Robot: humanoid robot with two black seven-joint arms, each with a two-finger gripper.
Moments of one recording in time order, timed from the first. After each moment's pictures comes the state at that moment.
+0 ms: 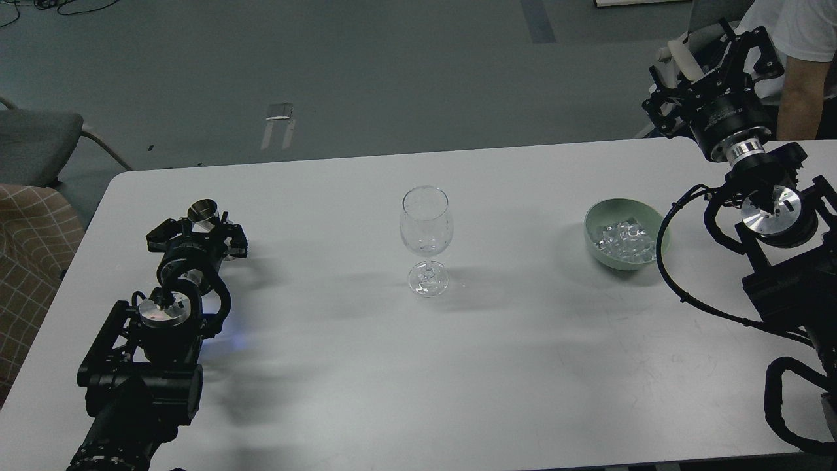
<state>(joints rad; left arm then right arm) -0.39 0.04 -1.58 -0.83 -0.03 0.05 -0.08 0.67 -0.20 1.42 0.73 -0.34 0.35 0.10</state>
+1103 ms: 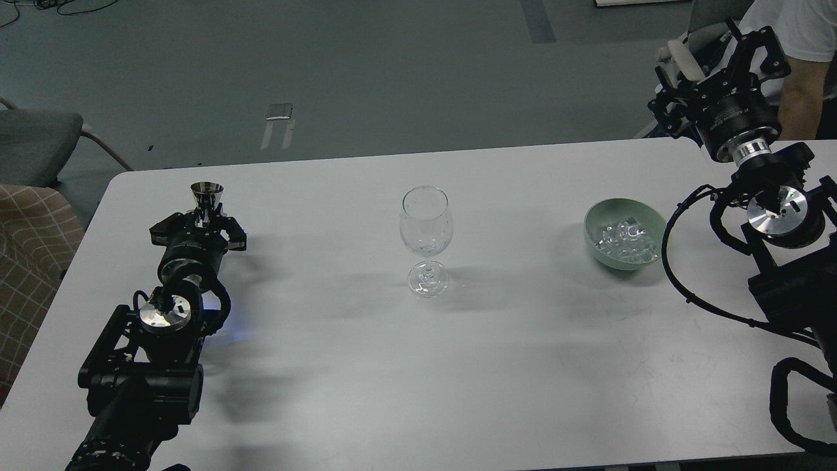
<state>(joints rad) -0.41 0.05 -1.58 -0.78 -0.03 -0.09 -0.07 0.66 -0.22 1.42 0.73 -0.34 0.35 0.10</state>
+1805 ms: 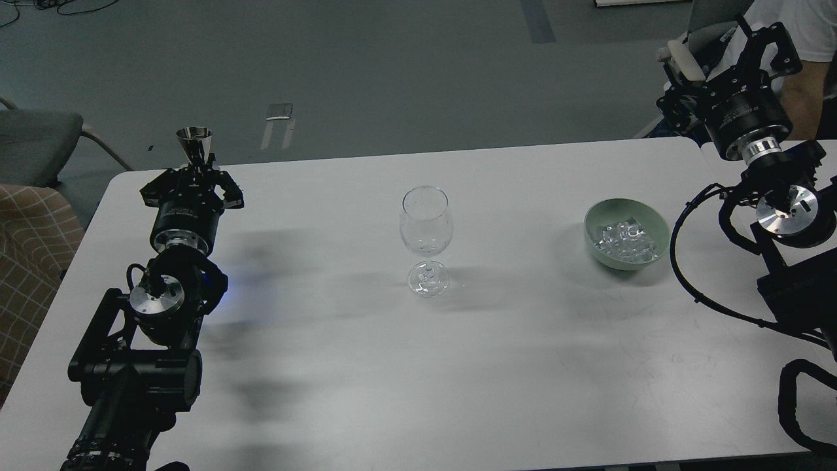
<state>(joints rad) -0.40 0.05 -1.58 -0.95 -0.11 -0.15 -0.07 0.65 -0.24 1.42 0.75 -0.34 0.35 0.10</state>
